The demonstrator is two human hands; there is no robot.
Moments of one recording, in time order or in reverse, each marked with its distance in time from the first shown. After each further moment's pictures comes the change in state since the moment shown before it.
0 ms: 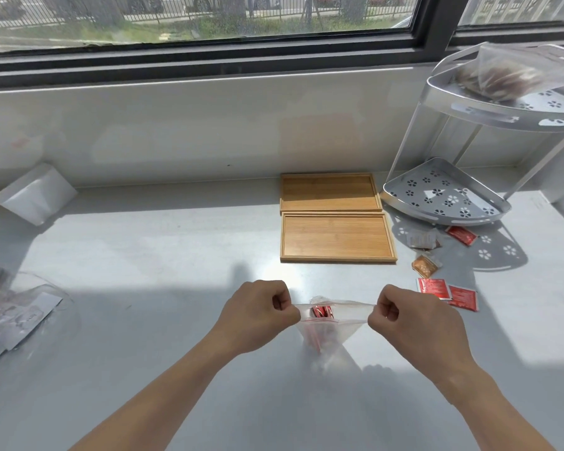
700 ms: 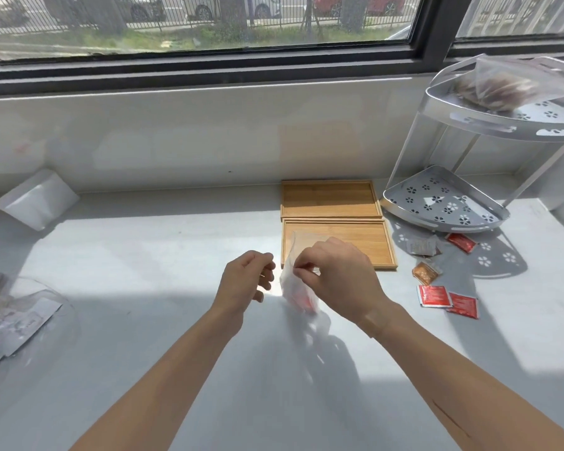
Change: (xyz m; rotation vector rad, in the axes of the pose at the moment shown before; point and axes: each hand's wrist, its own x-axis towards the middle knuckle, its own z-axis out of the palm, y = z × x) left_hand 0.044 -0.011 -0.014 -0.779 0.217 -0.263; right_hand 0.060 -0.083 0.011 0.117 0.119 -0.527
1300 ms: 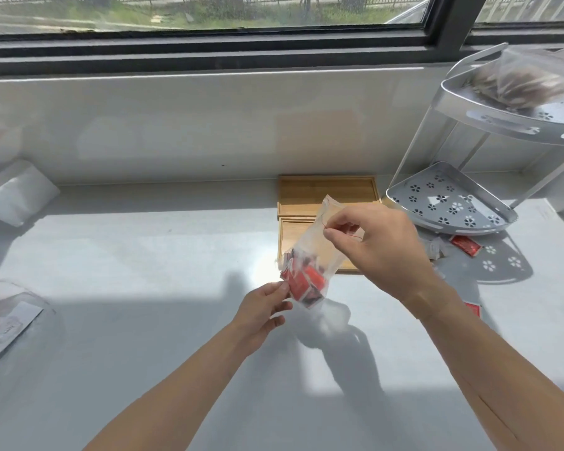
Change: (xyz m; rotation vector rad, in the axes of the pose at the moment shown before) left_hand 0.051 -0.074 0.025 -0.266 -0.239 -0.330; right_hand 0.038 0.040 -0.045 0.169 0.148 0.037
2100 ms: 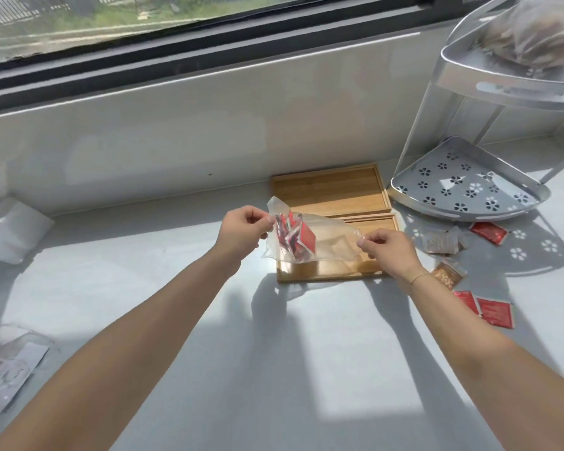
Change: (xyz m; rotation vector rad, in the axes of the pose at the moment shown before) left_hand 0.057 0.148 0.027 0.621 0.264 0.401; right_hand 0.016 0.171 0.092 0.470 -0.088 0.840
